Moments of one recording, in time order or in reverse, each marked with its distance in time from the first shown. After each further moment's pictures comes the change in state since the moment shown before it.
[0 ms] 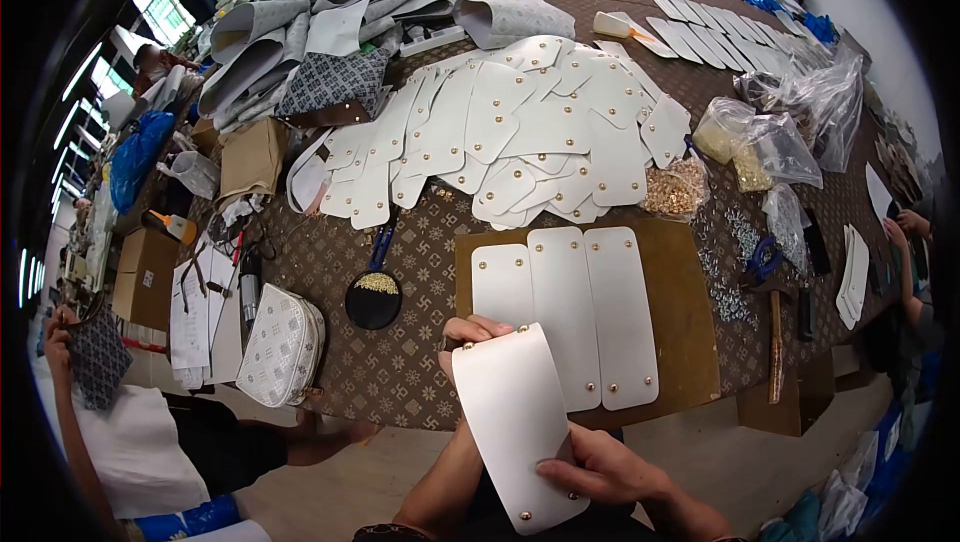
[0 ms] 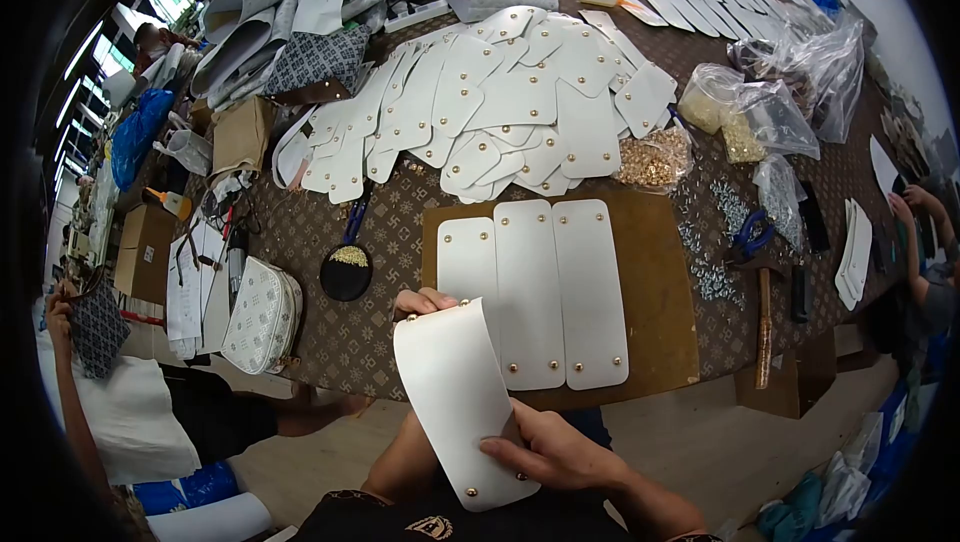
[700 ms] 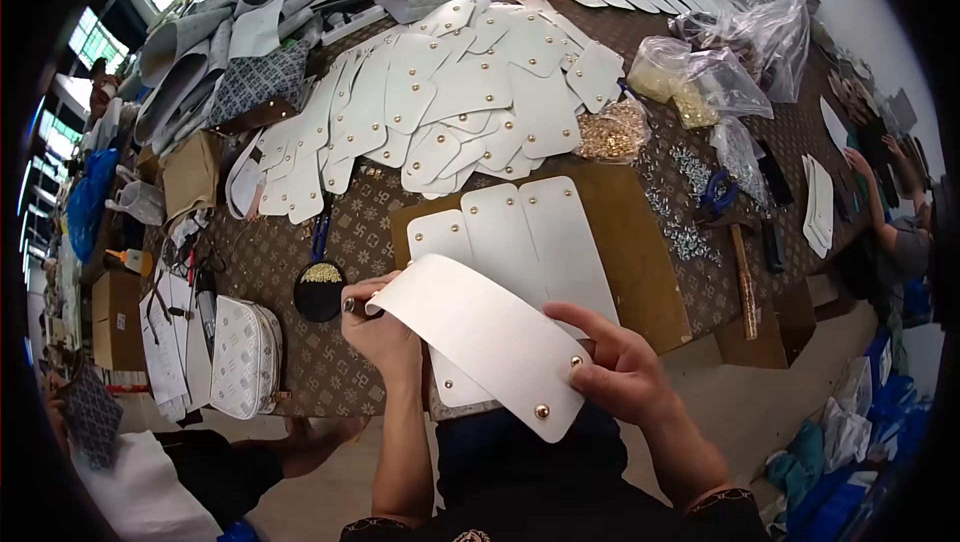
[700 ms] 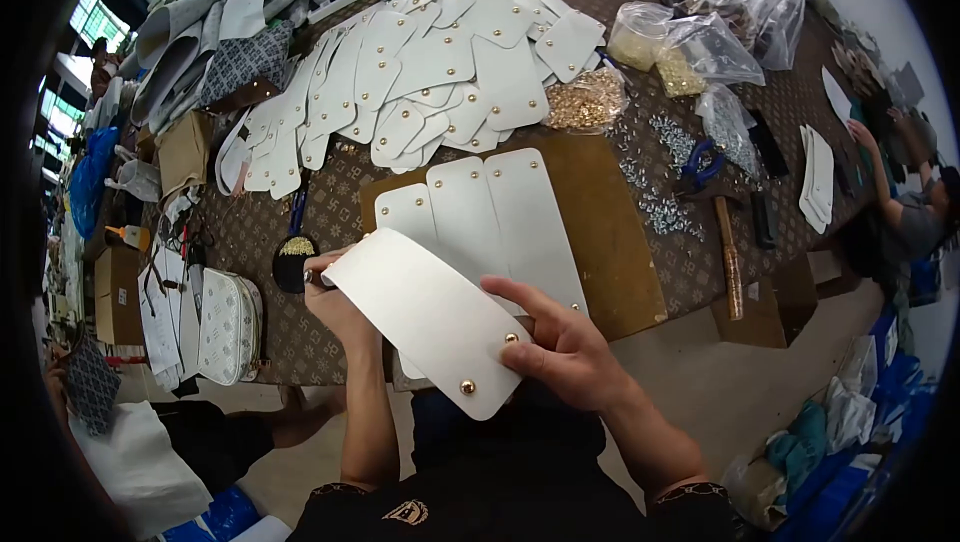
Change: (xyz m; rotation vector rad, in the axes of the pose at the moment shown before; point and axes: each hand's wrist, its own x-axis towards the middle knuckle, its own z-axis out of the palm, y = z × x) left_hand 0.043 0.025 -0.018 0.645 0.110 0.030; right_hand -0.012 -0.001 -0.038 0.459 0.230 -0.395
